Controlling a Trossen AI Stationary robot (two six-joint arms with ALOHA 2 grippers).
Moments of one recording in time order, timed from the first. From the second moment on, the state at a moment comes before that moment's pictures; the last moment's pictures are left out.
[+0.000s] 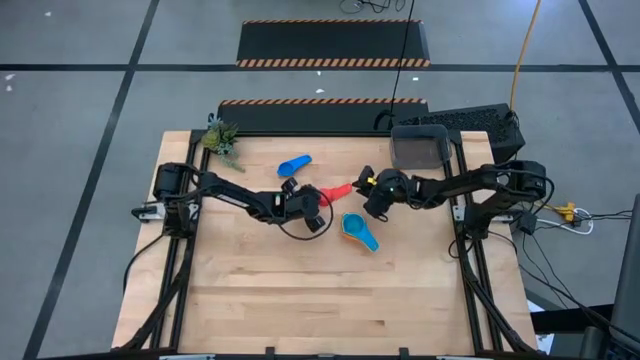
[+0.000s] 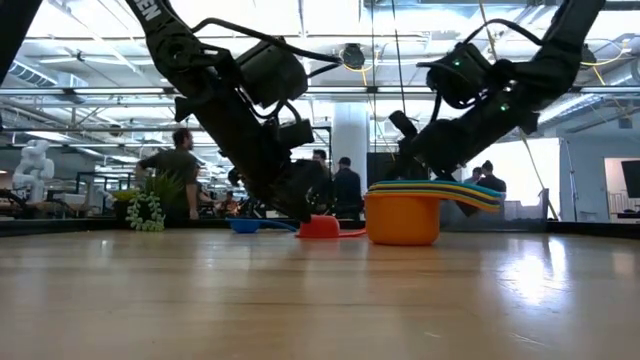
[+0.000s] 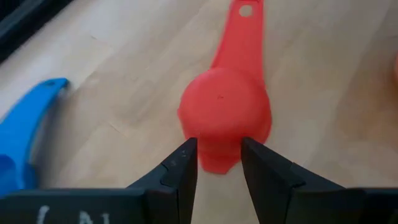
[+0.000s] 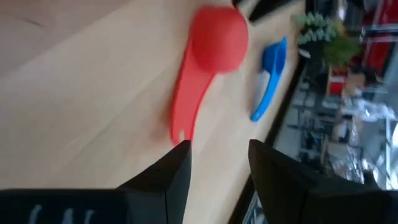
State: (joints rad) left arm 0.05 1.88 0.94 0.08 -0.50 -0.30; right arm -0.28 1.52 0.47 0.47 0.12 -1.41
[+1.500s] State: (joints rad) left arm 0.14 1.88 0.94 0.11 -0.48 -0.26; right arm -0.31 1.76 0.56 0.45 0.02 -1.55
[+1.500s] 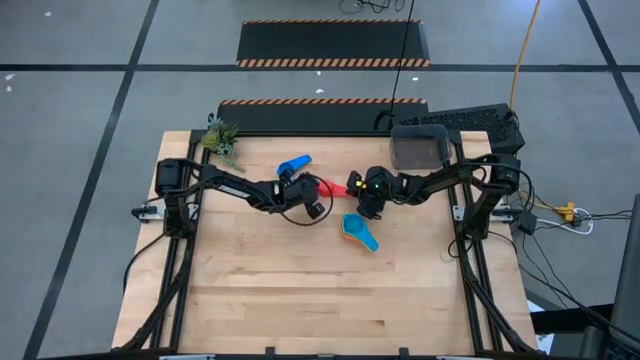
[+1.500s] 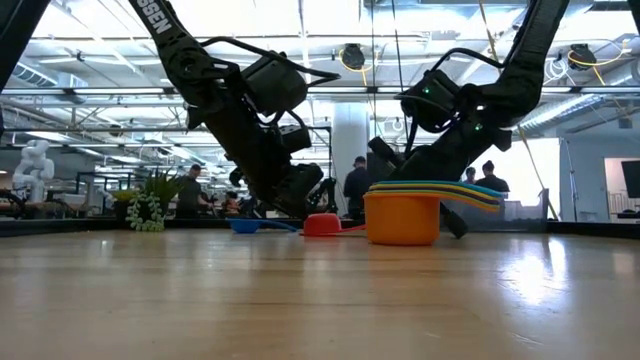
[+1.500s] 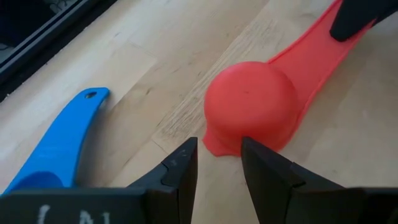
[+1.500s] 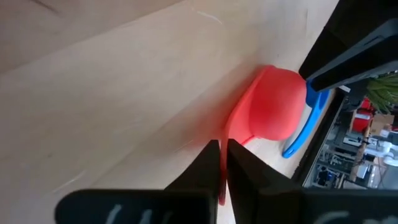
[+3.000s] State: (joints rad) left arm -0.18 1.48 0.94 0.10 -0.76 -0.11; right arm -0.08 1.09 0.51 0.18 0.10 -0.31
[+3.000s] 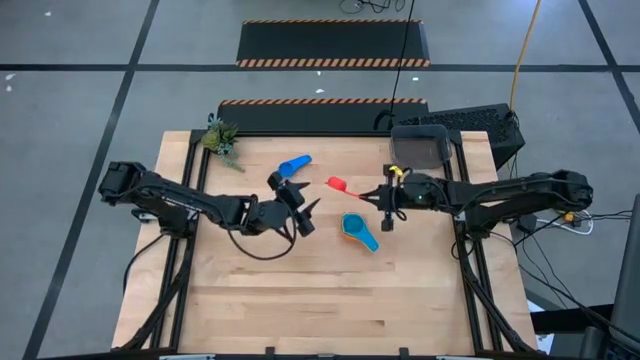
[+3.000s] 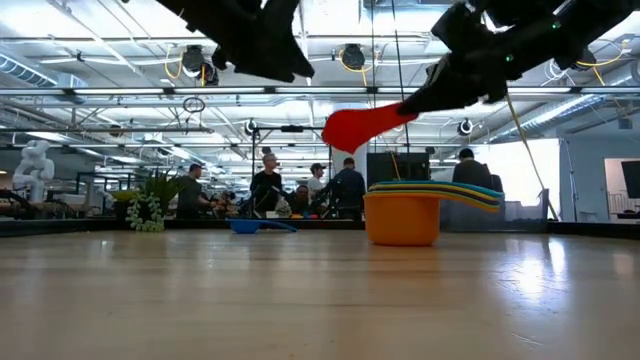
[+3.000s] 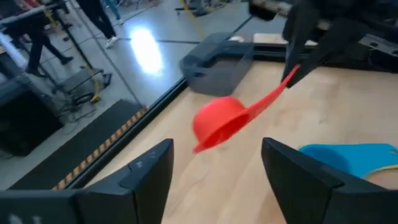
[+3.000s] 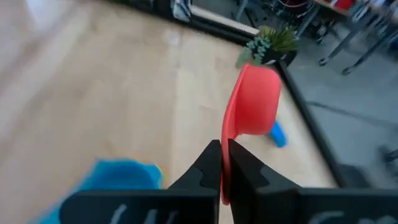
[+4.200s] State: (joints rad) left arm -0.43 1.47 0.94 0.13 -0.96 -0.11; right arm 0.33 1.09 0.51 0.49 0.24 0.29
